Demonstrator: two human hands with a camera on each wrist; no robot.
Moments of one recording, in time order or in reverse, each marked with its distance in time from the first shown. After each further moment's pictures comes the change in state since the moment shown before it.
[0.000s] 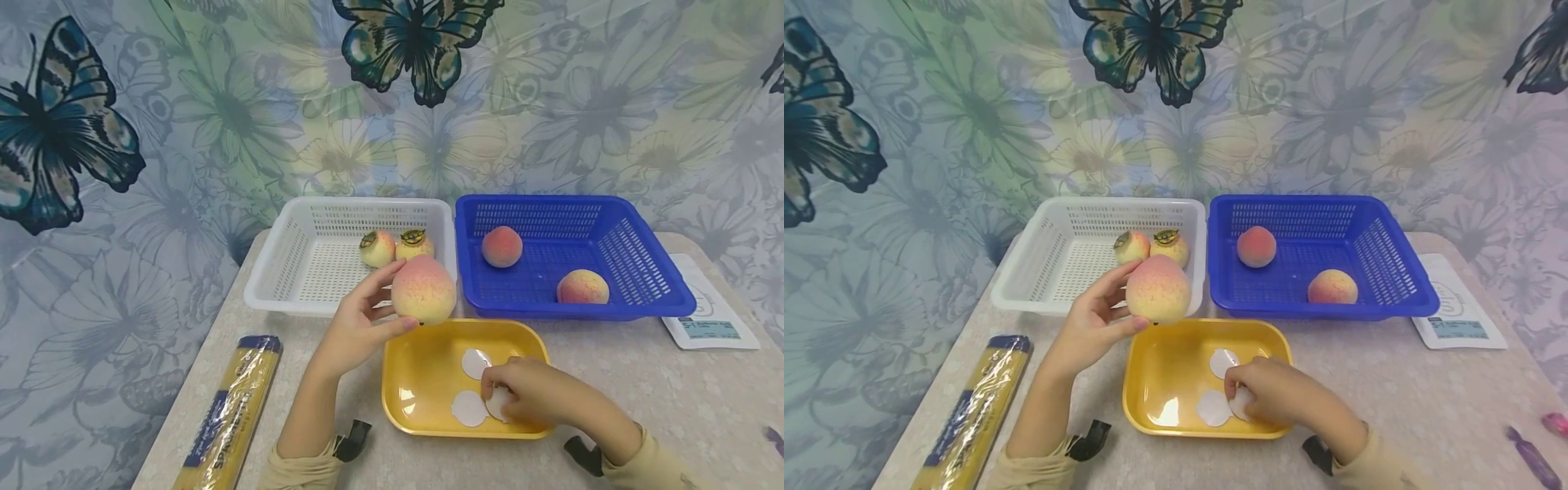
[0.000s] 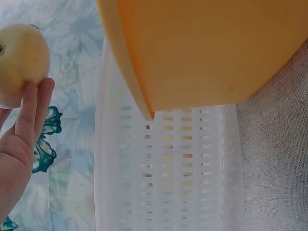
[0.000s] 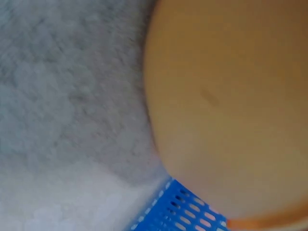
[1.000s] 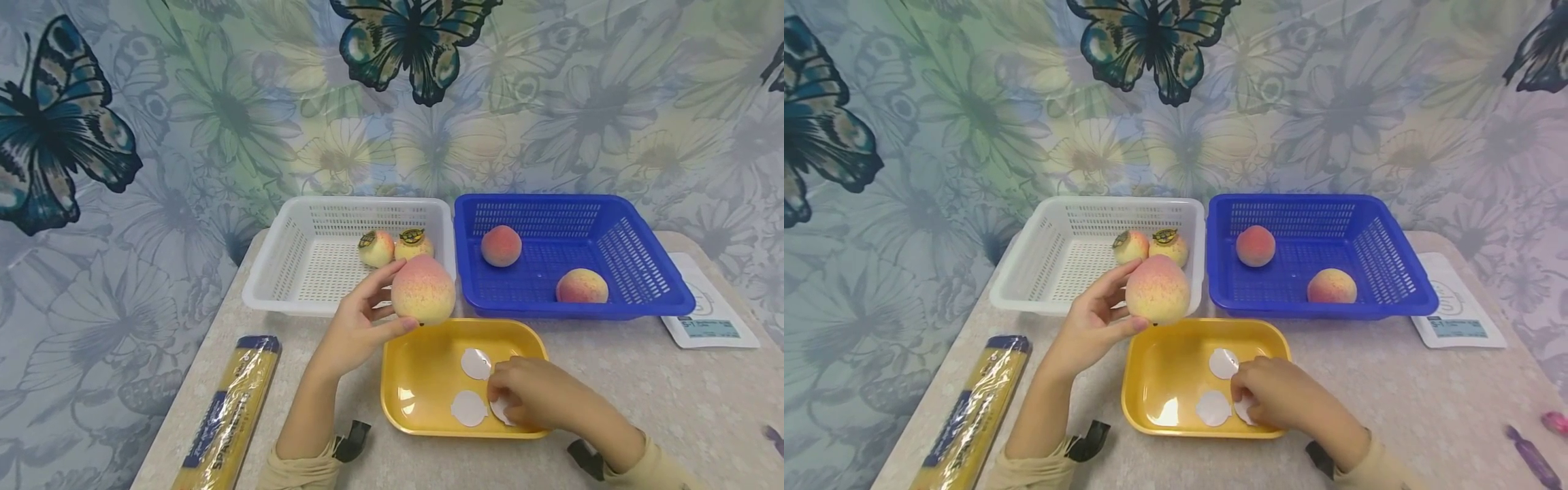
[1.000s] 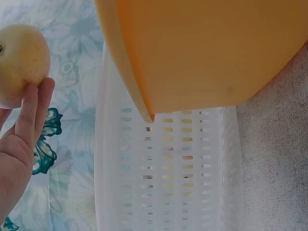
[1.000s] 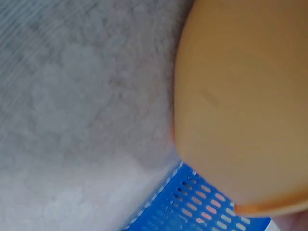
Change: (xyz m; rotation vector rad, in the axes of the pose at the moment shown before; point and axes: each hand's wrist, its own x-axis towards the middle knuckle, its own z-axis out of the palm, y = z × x) left_hand 0.000 0.002 0.002 0.016 -0.004 -0.009; right_hand -0.005 0.002 0.005 -0.177 0.071 -0.056
